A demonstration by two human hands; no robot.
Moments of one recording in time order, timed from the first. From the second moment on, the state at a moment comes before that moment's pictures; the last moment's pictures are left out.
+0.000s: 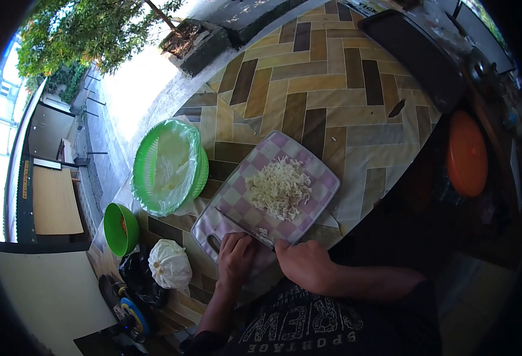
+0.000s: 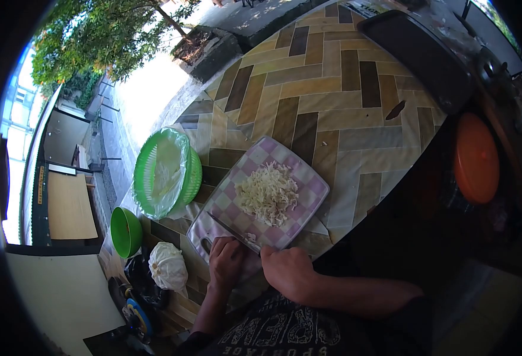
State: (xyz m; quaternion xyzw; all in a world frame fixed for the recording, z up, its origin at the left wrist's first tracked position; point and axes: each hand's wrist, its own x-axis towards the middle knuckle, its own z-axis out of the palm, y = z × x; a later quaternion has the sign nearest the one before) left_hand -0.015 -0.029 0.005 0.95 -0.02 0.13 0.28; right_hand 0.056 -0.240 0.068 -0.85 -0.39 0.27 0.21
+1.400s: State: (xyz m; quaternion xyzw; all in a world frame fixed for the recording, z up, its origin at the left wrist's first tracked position) left_hand -0.020 -0.020 0.005 0.95 -0.02 0.12 0.28; right_hand 0.048 -0.232 0.068 -0.85 -0.38 0.29 0.20
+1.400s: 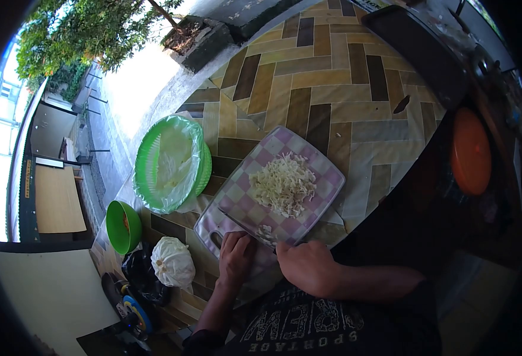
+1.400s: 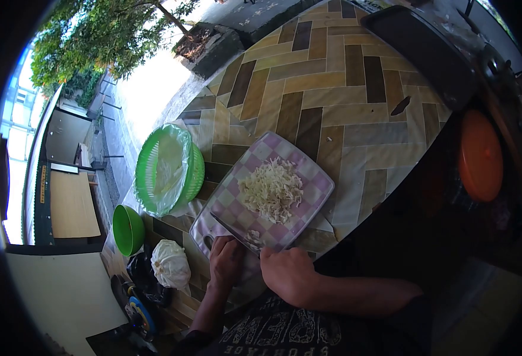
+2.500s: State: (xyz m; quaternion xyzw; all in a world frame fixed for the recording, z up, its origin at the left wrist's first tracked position) left_hand -0.023 -0.021 0.001 0.95 0.01 0.15 0.28; right_hand 0.056 -0.237 0.074 -0.81 -0.40 0.37 0.21
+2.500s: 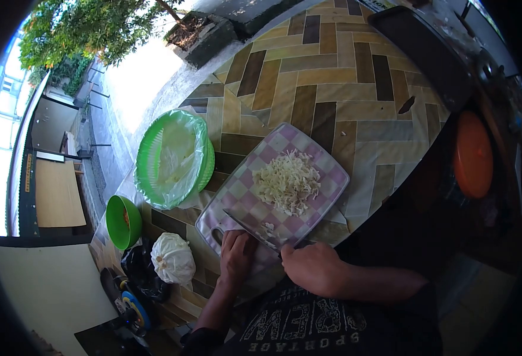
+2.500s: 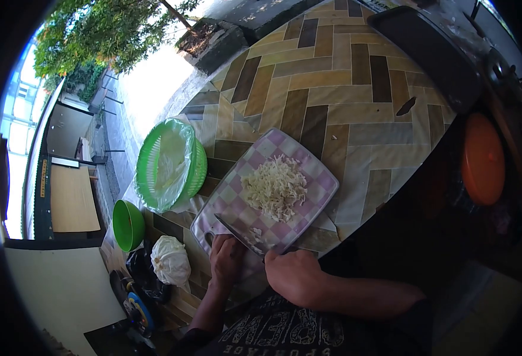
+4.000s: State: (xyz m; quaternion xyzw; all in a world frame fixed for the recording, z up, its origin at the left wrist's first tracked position) left_hand -0.033 -0.018 0.006 0.95 0.03 0.15 0.28; right_hand 0.052 -0.223 0.056 -0.83 -0.42 0.30 0.20
